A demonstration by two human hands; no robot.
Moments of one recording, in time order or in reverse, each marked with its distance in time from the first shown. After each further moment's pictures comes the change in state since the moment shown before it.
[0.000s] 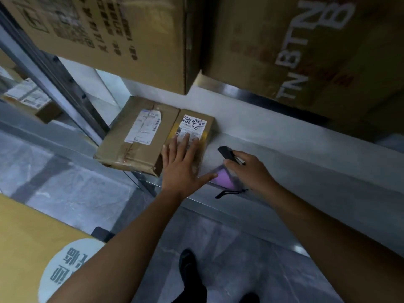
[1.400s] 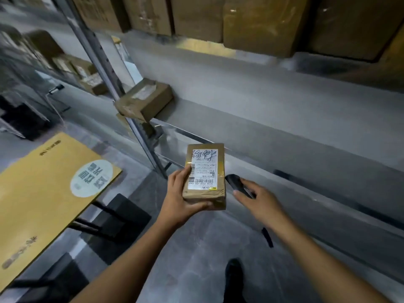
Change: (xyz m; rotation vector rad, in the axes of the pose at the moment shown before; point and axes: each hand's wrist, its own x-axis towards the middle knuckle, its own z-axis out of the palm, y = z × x) left_hand -0.332 0.300 -0.002 -0.580 0.092 -0.177; right_hand -0.337 0.236 -0.156 0.058 -0.134 -0.214
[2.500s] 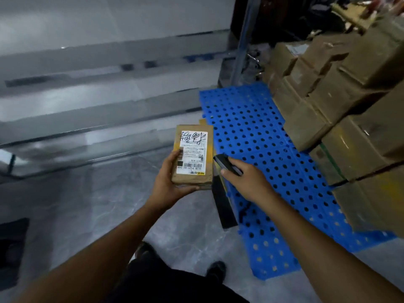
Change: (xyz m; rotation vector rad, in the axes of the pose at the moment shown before) left_hand -0.558 0.237 0.300 -0.374 -0.777 0.248; right_hand -0.749 0.289 -0.079 0.100 0.576 0.523
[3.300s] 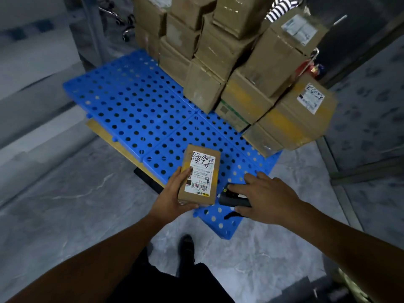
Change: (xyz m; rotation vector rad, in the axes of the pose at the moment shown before) left_hand 0.033 -0.049 0.151 -0.013 -0.817 0.174; right_hand -0.142 0.036 -0.071 -0.914 -0.122 0.379
